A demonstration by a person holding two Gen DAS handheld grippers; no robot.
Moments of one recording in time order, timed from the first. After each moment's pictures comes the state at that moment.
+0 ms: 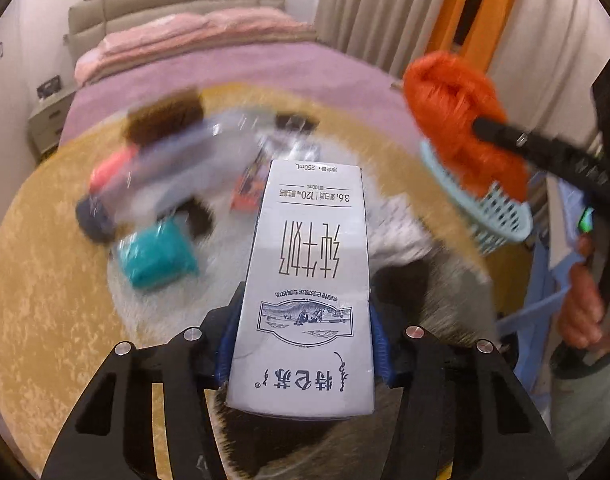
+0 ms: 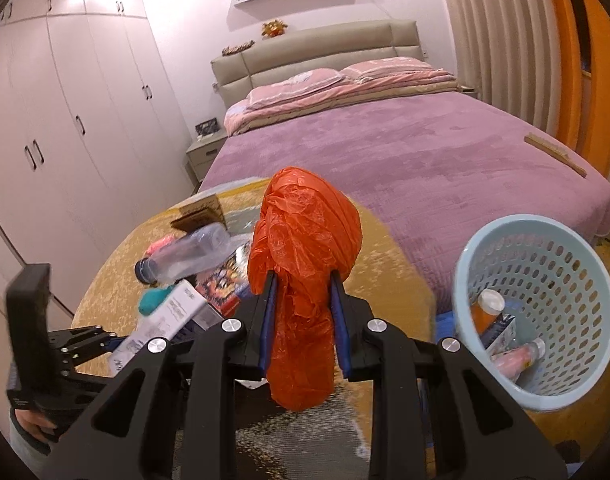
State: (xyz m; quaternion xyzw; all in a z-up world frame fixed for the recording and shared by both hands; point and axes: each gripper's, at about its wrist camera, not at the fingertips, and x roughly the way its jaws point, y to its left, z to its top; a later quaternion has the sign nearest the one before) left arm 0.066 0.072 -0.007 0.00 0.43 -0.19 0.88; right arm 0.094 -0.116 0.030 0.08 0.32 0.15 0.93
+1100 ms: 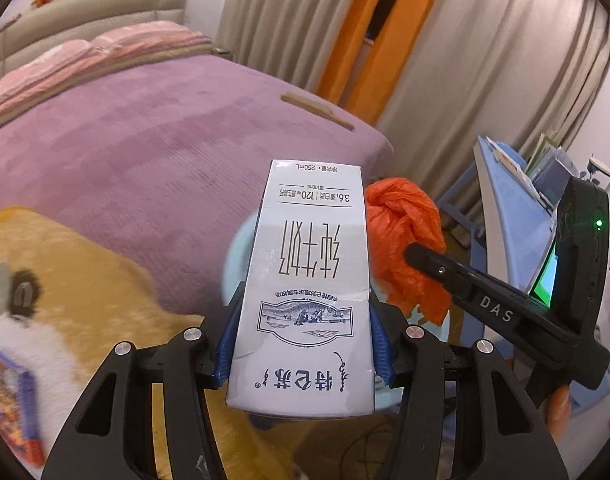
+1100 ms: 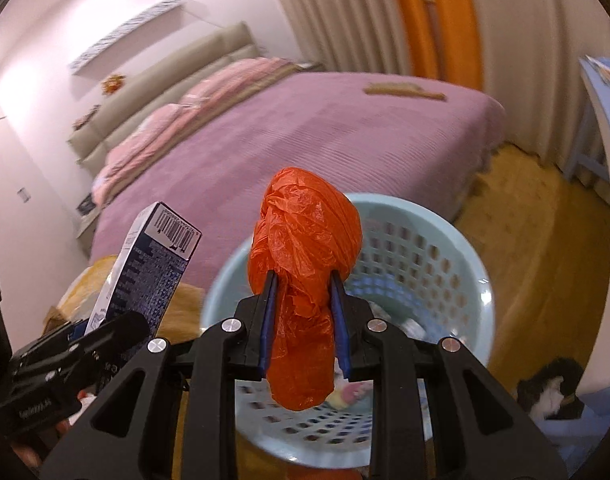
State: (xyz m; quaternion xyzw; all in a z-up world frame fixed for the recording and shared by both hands) left arm 0.182 -0.182 0.004 0.00 0.42 -0.34 0.84; right arm 0.131 -0.332 -0.020 0.22 0.35 -0.09 0.90
